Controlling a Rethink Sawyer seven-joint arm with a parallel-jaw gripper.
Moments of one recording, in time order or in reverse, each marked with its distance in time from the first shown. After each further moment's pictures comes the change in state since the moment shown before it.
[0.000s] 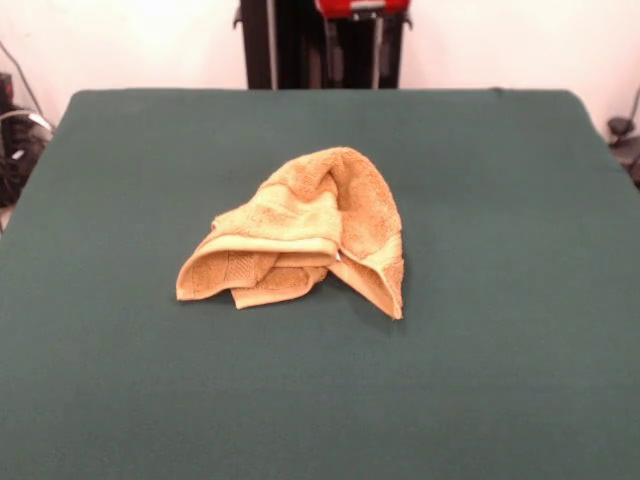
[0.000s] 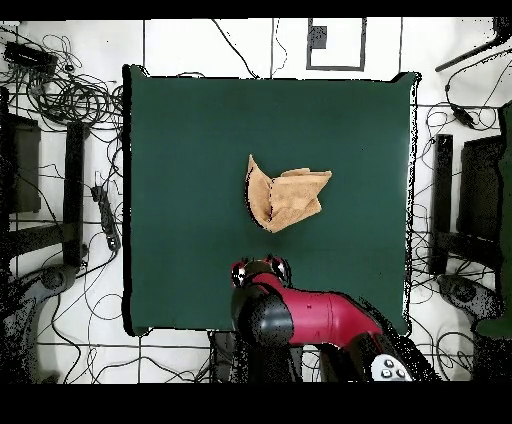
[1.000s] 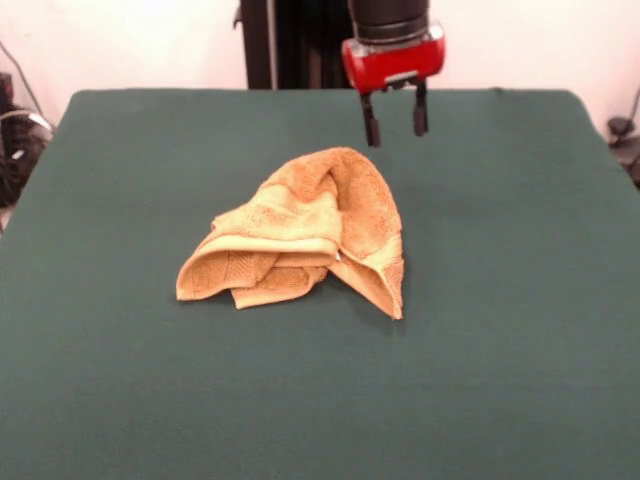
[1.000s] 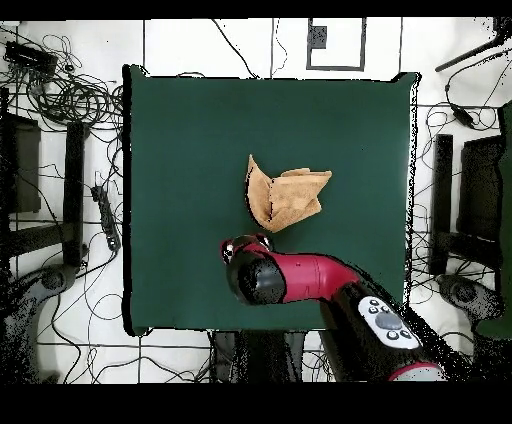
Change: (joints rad) arm -0.020 0.192 0.101 -0.165 -0.020 0.068 0.000
